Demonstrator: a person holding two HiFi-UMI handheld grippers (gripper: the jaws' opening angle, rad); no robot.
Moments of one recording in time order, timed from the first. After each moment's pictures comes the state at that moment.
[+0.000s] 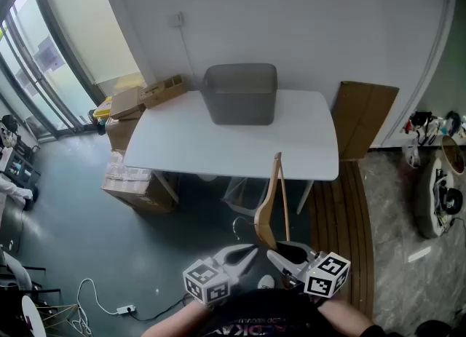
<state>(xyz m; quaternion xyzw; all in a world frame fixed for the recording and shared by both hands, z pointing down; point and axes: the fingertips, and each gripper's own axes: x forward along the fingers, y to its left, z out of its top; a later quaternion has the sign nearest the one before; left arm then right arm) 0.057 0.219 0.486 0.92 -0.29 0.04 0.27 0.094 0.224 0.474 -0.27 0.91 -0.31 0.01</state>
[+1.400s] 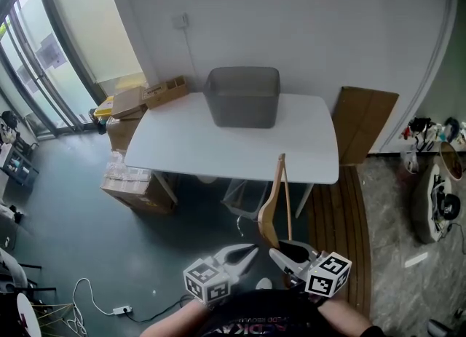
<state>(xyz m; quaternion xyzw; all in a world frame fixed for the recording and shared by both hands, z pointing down) 0.050 0.216 0.483 0.92 -0.29 0.03 0.26 0.093 0.217 0.473 -0.29 0.91 -0.31 0.01</state>
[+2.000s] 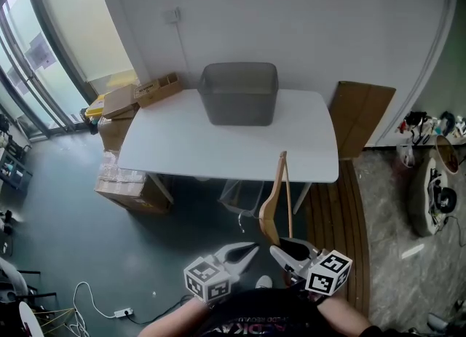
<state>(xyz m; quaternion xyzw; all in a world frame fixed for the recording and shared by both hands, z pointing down) 0.040 0.188 0.495 0.92 -0.27 0.03 0.27 0.083 0.187 0.481 -0.31 0.90 -0.31 0.00</state>
